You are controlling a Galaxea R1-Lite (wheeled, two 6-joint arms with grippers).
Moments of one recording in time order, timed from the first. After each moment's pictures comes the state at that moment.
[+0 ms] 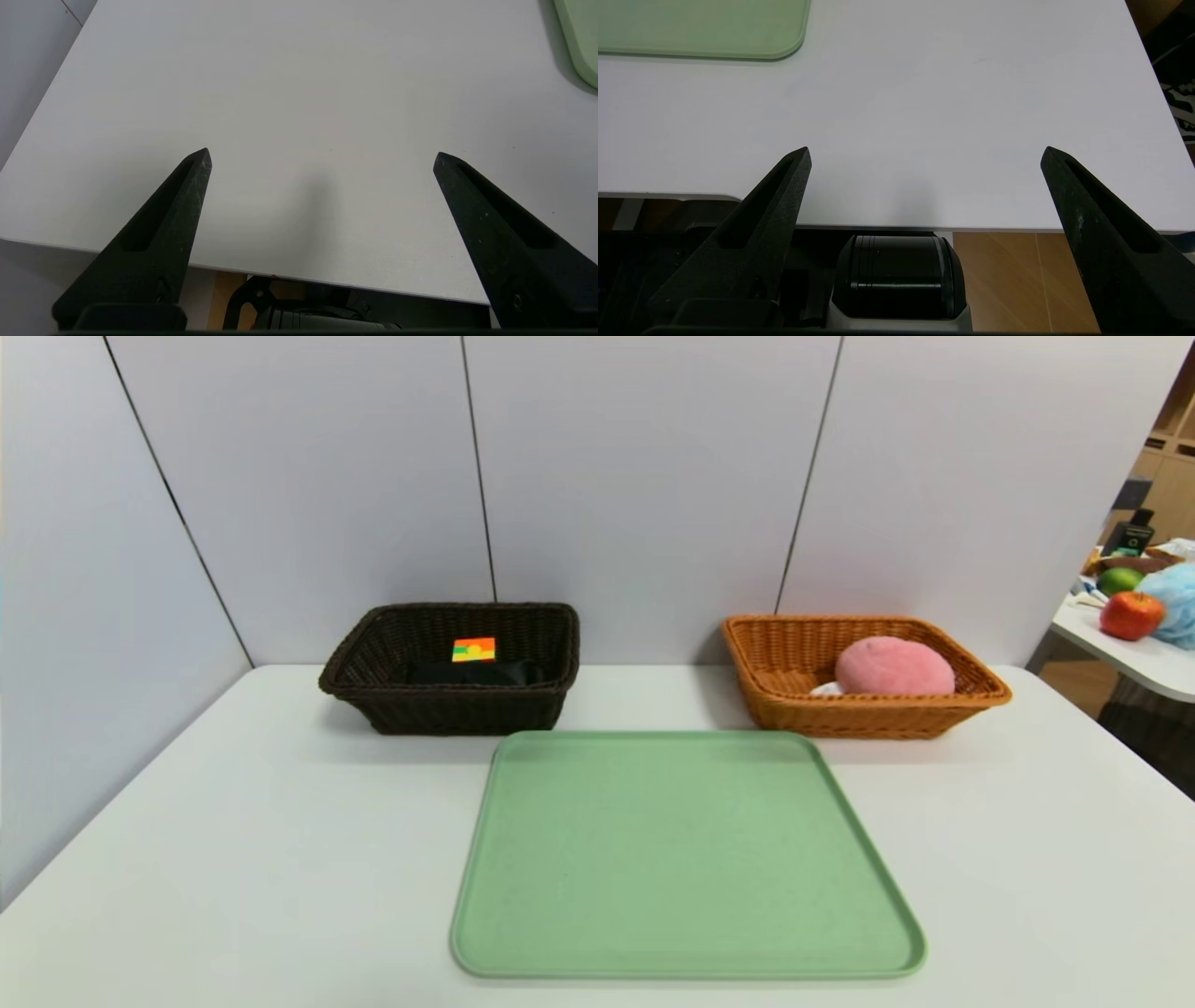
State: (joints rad) left arm 0.00 0.18 -0.38 0.58 0.09 -0.10; right arm 0.00 0.21 -0.79 1.00 -0.04 -0.07
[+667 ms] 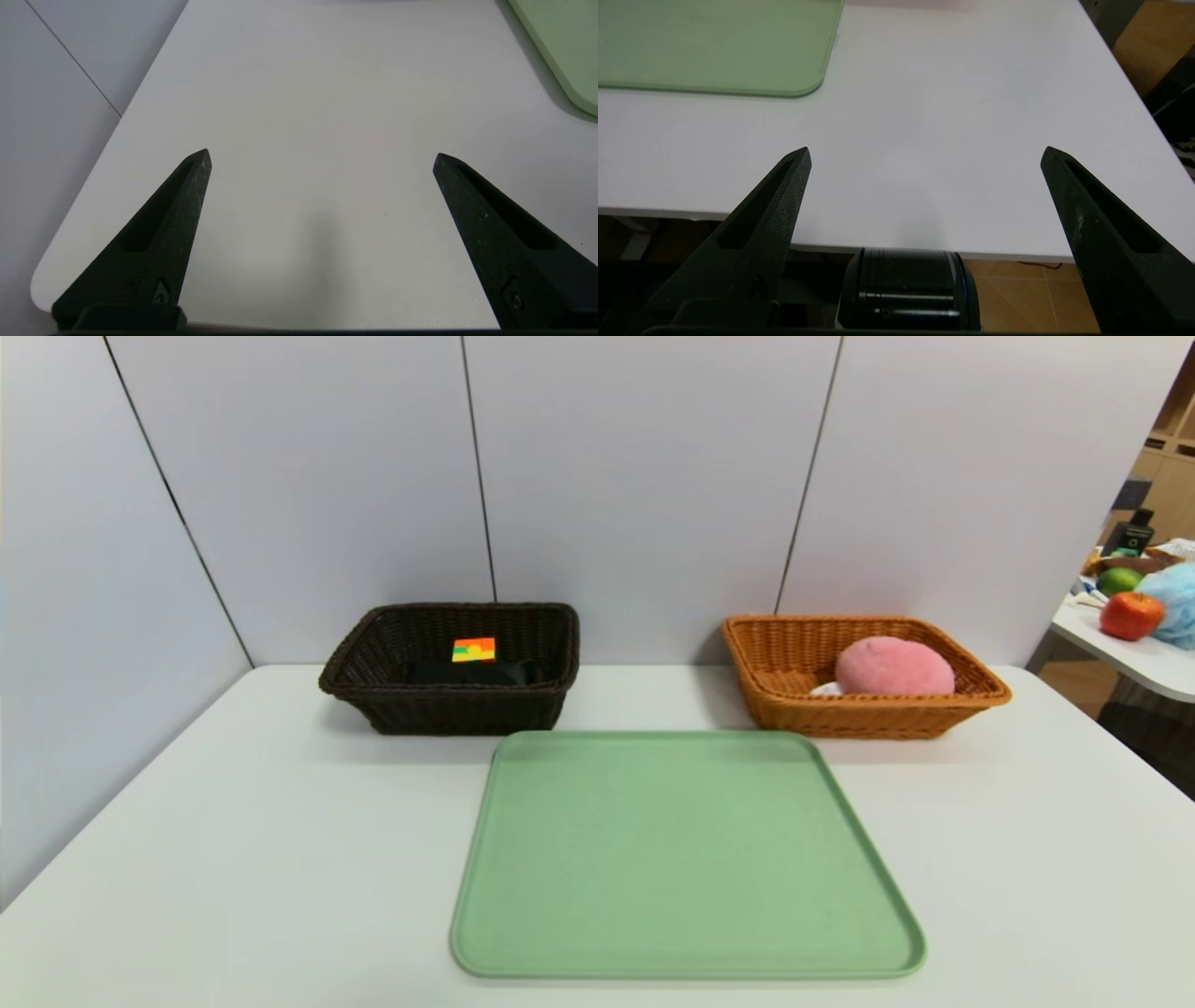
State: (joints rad) left arm 0.00 0.07 -0.30 0.39 0.09 0.05; right arm 0.00 0.01 -0.72 0.91 -0.01 -0.07
